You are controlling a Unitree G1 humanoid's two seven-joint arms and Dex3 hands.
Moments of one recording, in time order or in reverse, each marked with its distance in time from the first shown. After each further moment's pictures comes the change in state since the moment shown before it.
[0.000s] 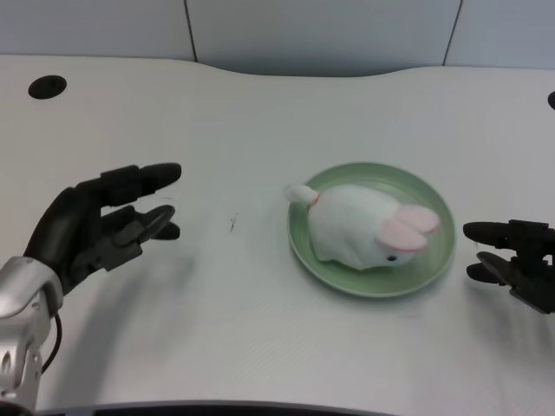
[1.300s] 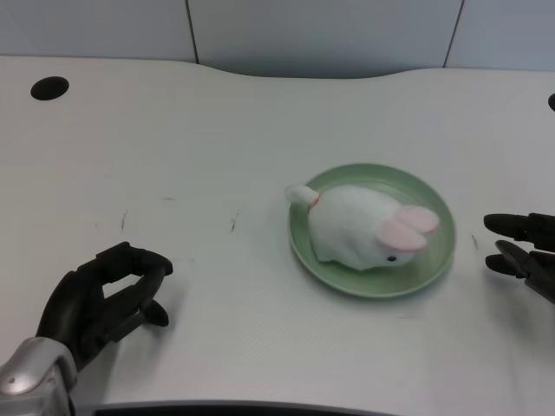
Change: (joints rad) left arm 0.149 -0.093 0.030 0.072 -0.017 -0.038 0.069; right arm -0.094 -0.021 -0.028 0.194 0.008 -0.058 -0.041
